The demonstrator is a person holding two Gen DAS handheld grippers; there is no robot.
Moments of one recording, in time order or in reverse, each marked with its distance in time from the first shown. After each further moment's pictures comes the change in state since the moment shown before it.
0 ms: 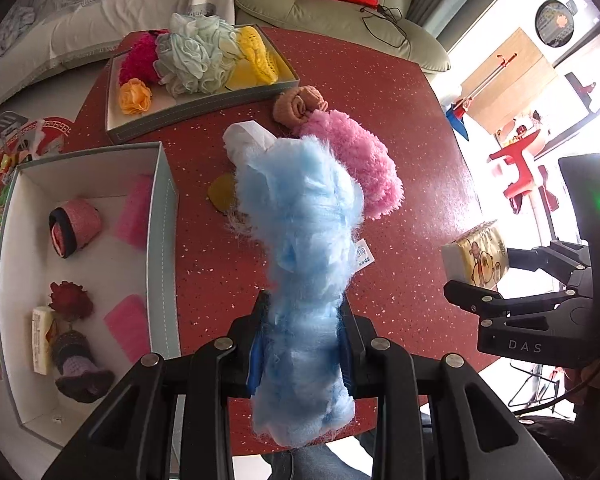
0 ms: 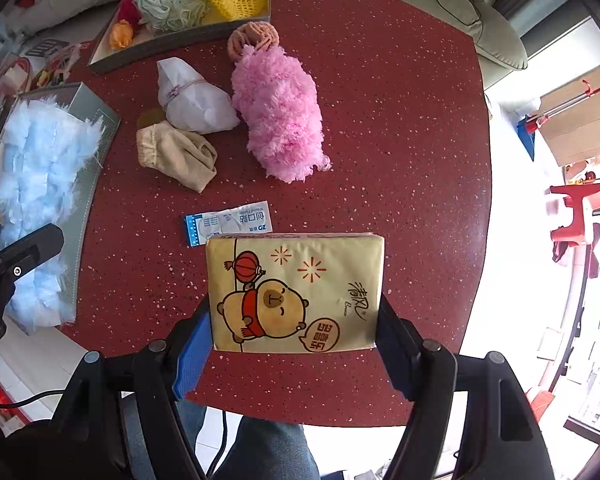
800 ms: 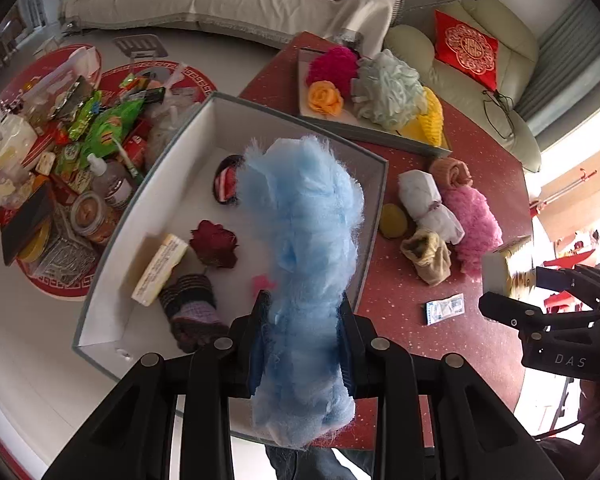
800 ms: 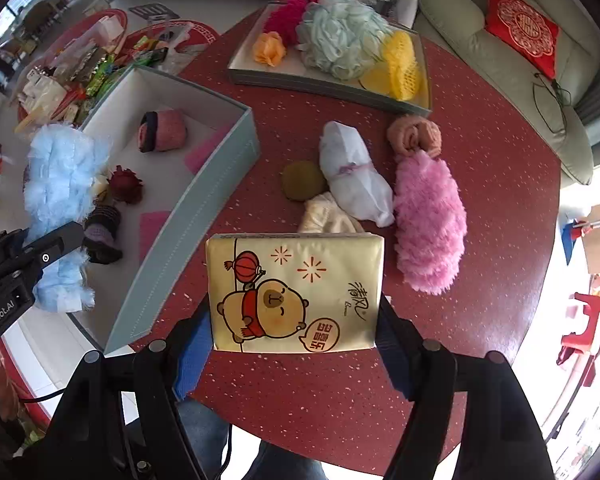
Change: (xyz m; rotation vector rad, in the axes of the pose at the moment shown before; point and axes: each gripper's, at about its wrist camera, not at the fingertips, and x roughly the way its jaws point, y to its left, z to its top) left arm -0.052 0.134 -0.049 -0.396 -0.135 0.181; right arm -0.038 0.125 0.047 -0.306 -0.097 0.106
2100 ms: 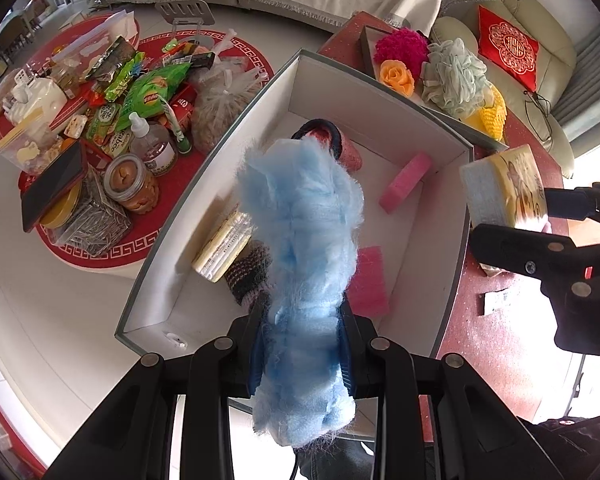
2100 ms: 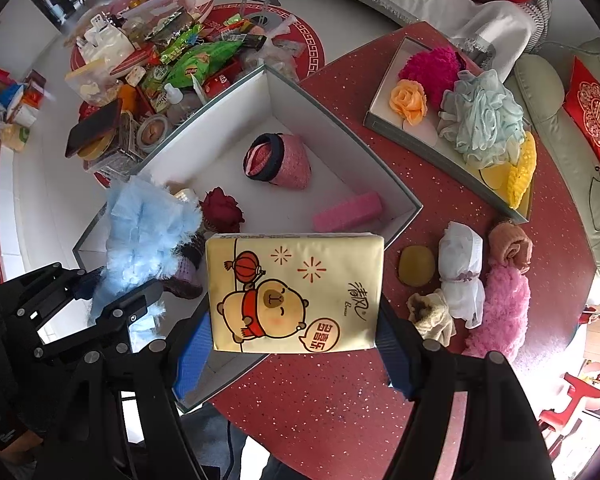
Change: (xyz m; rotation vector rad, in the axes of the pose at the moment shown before) left arm 0.023 0.056 -0.009 -0.045 0.074 0.068; right arm 0.008 0.125 0.064 -0.257 0.008 0.067
